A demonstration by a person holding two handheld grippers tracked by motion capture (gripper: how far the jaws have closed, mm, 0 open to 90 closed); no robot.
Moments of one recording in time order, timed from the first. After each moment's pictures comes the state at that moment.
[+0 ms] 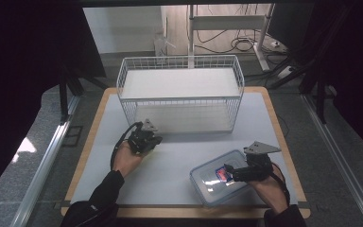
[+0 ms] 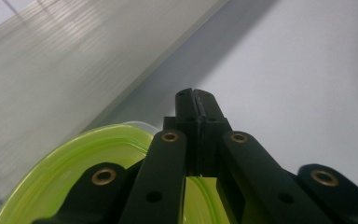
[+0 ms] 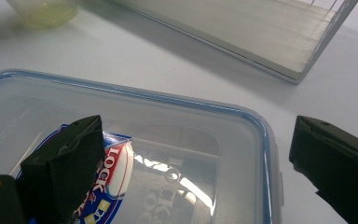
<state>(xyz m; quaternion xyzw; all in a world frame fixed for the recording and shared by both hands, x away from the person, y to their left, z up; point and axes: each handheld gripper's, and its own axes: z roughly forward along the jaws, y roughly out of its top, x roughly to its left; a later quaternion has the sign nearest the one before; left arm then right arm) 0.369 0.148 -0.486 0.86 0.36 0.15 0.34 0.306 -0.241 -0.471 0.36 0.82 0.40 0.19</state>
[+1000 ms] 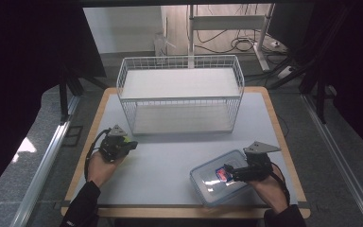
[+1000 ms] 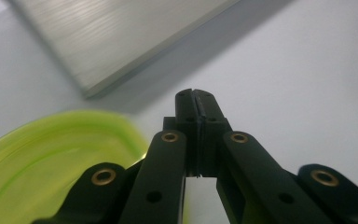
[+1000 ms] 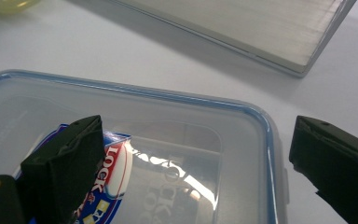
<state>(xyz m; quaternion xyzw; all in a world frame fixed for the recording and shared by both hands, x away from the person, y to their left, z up) 0.337 0.222 -0.490 0.82 0.41 0.14 0.37 0.308 -0.242 -0.474 0.37 0.82 0.40 0.18</state>
